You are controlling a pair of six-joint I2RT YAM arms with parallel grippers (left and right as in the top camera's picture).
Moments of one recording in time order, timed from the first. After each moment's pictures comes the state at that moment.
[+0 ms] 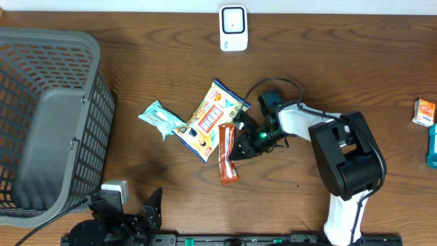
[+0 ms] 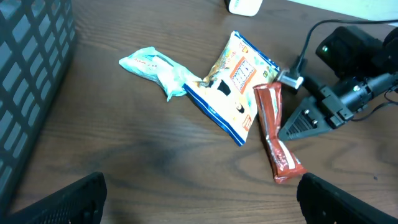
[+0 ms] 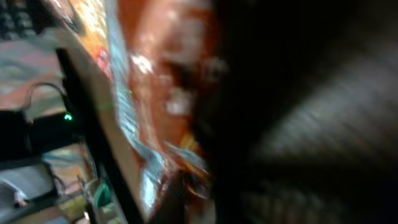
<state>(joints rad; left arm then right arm) -0.21 0.00 0.63 -1.15 0.09 -0.27 0.39 2.07 1.08 -0.64 -0.89 -0.09</state>
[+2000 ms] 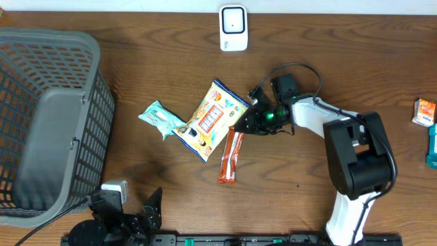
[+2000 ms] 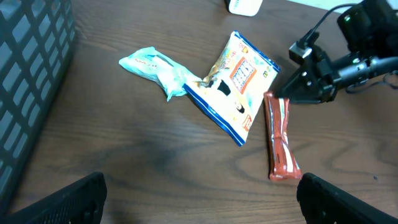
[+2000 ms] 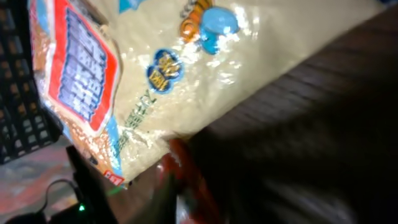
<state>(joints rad) -0.21 0.00 0.63 -1.15 0.09 -0.27 0.29 2.05 1.12 -0.39 -0.82 0.26</state>
